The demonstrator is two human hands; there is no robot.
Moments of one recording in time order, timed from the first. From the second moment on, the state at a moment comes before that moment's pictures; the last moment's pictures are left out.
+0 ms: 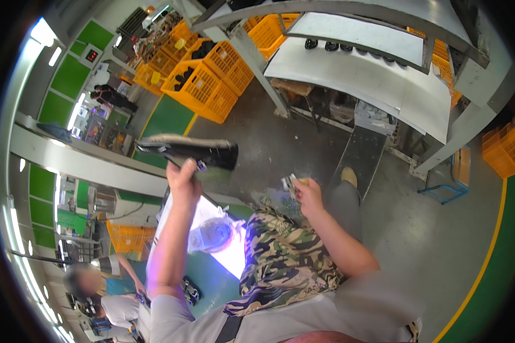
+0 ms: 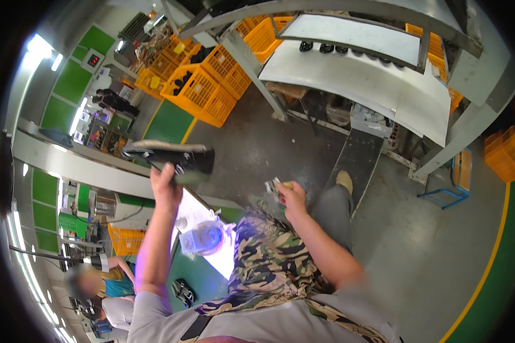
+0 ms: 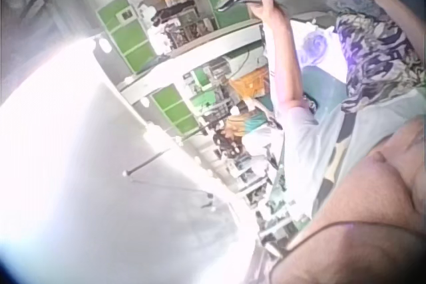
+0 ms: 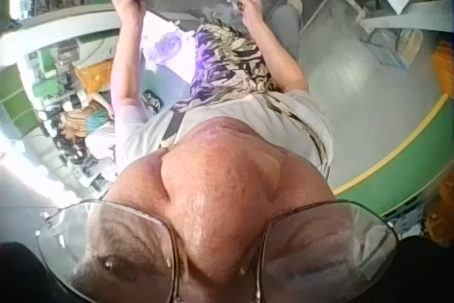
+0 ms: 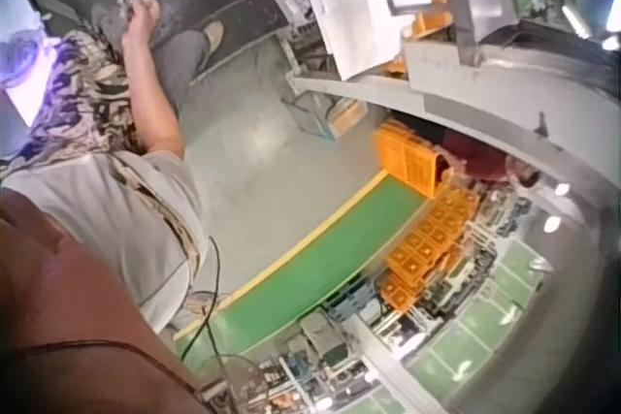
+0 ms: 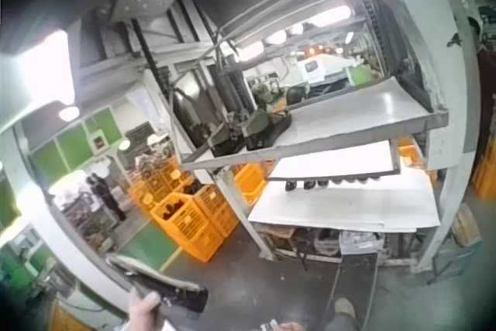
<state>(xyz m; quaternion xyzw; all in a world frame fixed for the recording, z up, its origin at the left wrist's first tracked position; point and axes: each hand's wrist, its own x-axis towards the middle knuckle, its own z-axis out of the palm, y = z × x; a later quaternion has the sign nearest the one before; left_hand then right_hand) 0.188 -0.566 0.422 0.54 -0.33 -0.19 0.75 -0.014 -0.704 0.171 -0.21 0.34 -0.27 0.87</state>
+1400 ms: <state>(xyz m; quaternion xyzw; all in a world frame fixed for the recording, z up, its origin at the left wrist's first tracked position) 0.076 -0.113 0.100 0.95 0.15 -0.22 0.16 -0.029 -0.734 0.026 -0.35 0.42 -0.08 0.83</state>
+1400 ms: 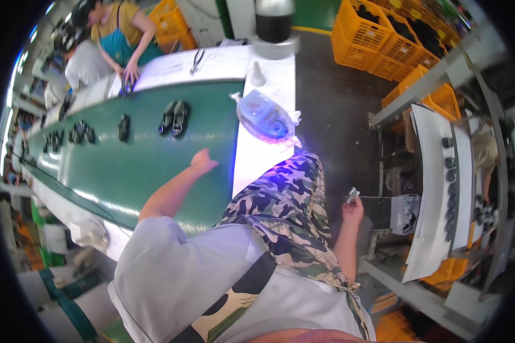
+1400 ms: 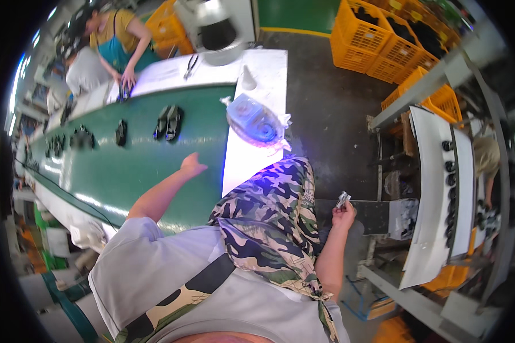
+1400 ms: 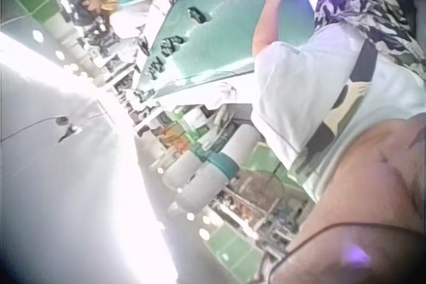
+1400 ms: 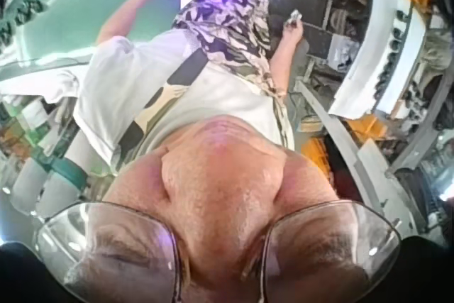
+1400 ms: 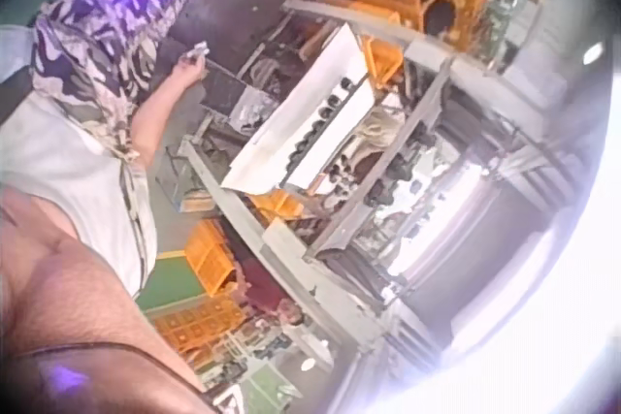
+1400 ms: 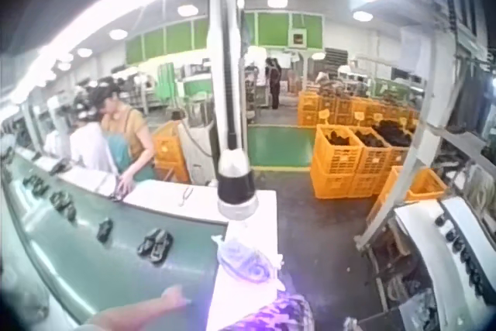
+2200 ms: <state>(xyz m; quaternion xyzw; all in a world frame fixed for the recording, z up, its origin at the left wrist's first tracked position) 0.265 0.055 0.083 0.95 0.28 -0.13 0.01 0.173 -0.544 0.144 -0.76 0.18 0.00 0.63</state>
